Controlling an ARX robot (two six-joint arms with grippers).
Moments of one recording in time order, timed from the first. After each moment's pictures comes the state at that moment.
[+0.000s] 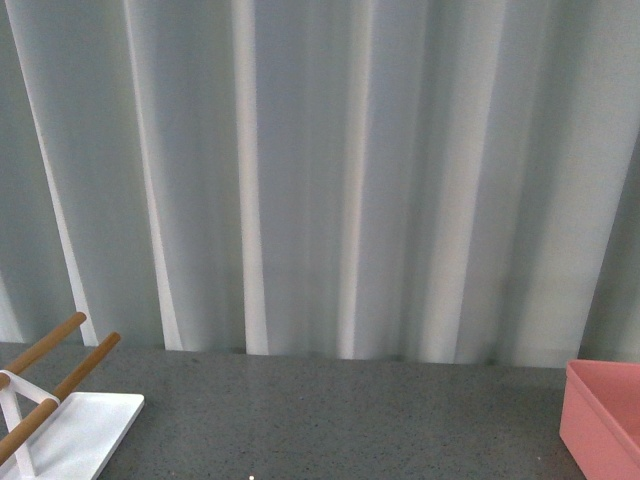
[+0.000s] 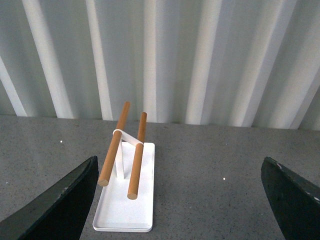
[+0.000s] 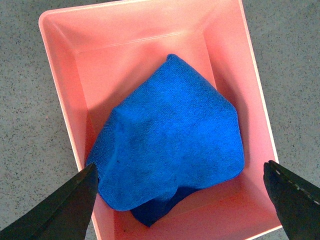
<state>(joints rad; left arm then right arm) 0.00 0.00 0.02 0.00 0.00 0.00 -0.14 1.66 1.31 -0.68 0.23 0.05</state>
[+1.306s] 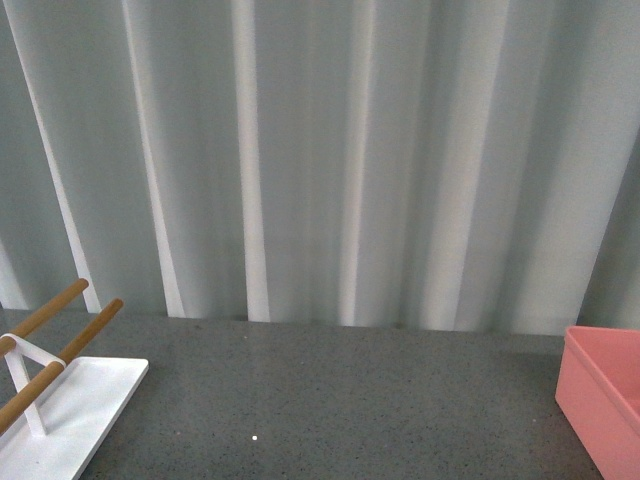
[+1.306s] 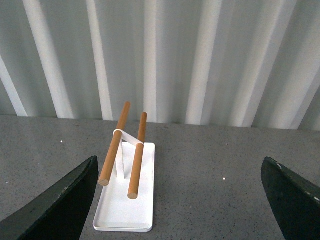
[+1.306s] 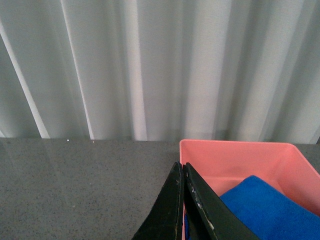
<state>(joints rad) 0.00 0.00 0.02 0.00 0.00 0.00 0.00 0.78 0.04 0.75 -0.01 -0.01</state>
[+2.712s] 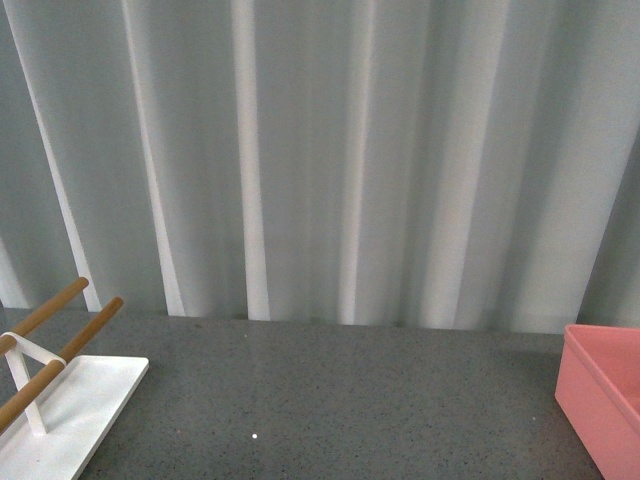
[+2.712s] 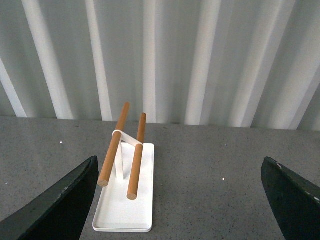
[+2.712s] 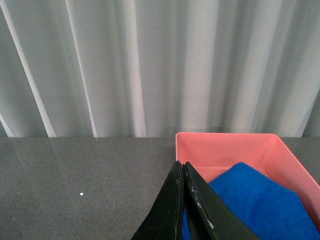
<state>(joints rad) 0.00 0.00 0.02 0.00 0.00 0.00 0.00 0.00 0.02 0.00 0.00 0.00</state>
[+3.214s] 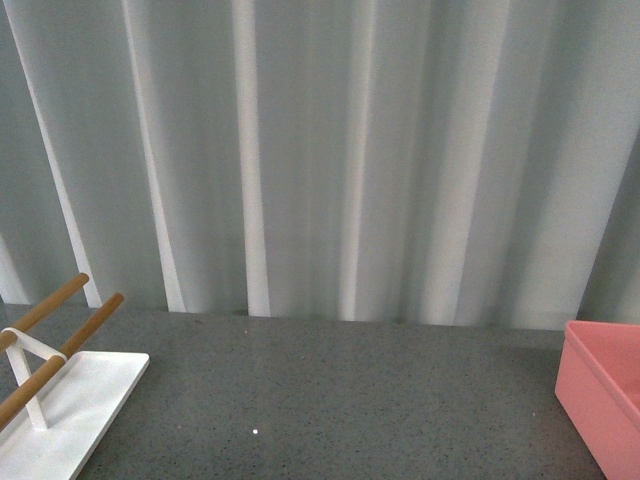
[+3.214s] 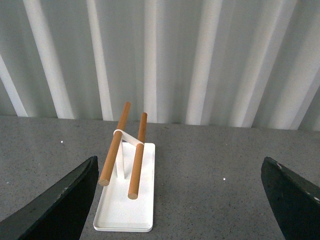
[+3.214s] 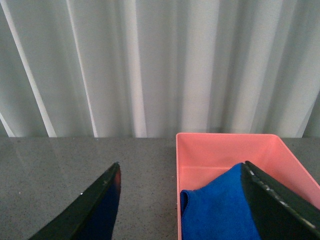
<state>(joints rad) 0.00 0.00 0.02 0.00 0.00 0.00 0.00 0.00 0.02 0.00 0.00 0.00</state>
